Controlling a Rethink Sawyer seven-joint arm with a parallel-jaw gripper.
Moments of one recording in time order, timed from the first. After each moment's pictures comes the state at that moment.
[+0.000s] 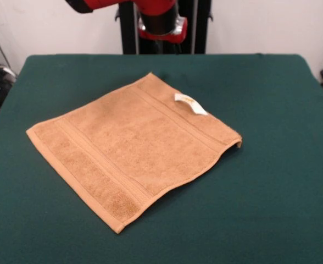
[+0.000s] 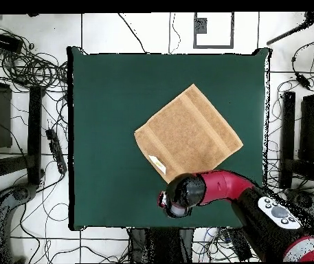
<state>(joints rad) -0.71 -0.52 0.47 1.97 -0.60 0.83 2.24</state>
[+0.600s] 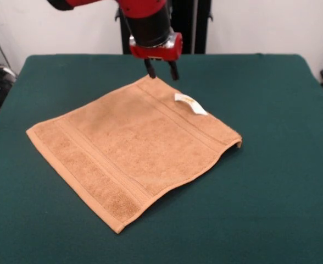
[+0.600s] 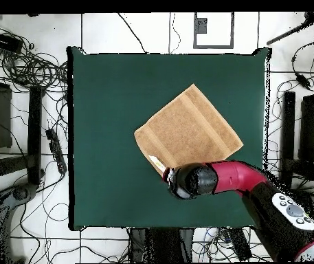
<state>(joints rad) -0.78 -0.53 0.56 1.91 -0.59 0.67 2.24</state>
